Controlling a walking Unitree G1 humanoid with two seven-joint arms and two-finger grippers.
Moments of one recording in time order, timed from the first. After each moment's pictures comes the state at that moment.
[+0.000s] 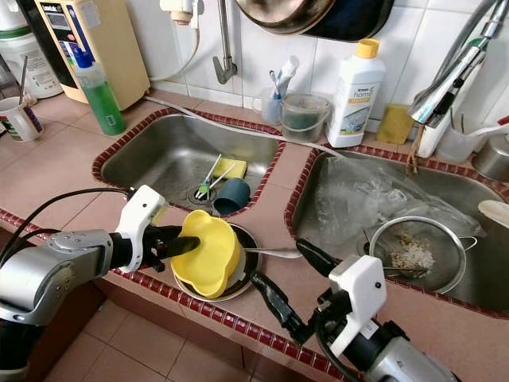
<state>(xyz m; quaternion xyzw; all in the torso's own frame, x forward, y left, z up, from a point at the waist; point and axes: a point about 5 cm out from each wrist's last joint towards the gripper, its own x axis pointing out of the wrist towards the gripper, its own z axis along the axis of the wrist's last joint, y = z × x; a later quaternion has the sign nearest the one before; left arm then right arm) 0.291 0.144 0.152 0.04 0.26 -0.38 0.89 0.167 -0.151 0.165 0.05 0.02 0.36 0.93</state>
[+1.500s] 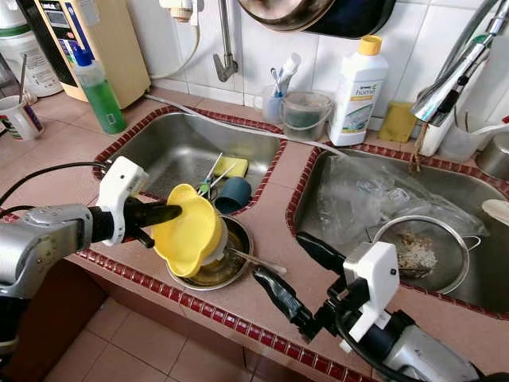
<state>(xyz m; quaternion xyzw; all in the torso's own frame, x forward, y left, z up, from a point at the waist) 0.311 0.170 0.180 0.03 0.22 -0.35 0.91 0.173 -0.158 0.183 0.06 0.01 0.38 0.92</state>
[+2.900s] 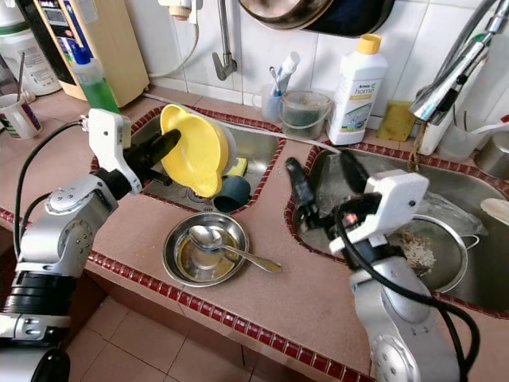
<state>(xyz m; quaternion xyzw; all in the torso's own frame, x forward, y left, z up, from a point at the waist) 0.355 0.150 0.203 -0.04 -0.05 -0.27 0.96 0.248 -0.163 0.217 0.08 -0.17 0.13 0.97</state>
